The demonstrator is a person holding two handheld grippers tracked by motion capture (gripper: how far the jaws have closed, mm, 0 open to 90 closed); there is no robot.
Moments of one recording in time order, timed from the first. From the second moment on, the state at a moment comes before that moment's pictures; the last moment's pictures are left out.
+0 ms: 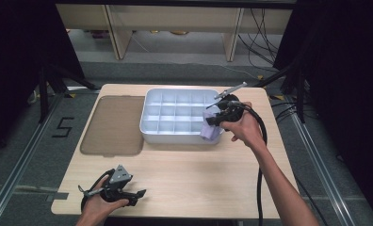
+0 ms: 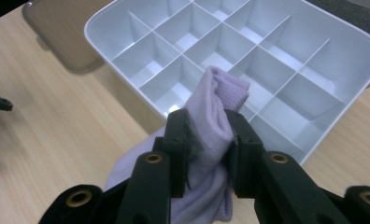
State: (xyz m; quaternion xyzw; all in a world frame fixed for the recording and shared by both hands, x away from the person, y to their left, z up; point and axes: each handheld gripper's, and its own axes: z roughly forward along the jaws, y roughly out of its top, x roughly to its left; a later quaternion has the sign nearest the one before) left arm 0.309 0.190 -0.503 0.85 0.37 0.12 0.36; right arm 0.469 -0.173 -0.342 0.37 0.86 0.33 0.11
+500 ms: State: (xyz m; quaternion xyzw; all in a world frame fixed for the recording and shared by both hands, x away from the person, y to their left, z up) left arm 0.308 0.190 -0.503 0.85 0.38 0.12 0.36; right arm 0.506 -0.177 -0.356 0.39 0.86 0.31 0.13
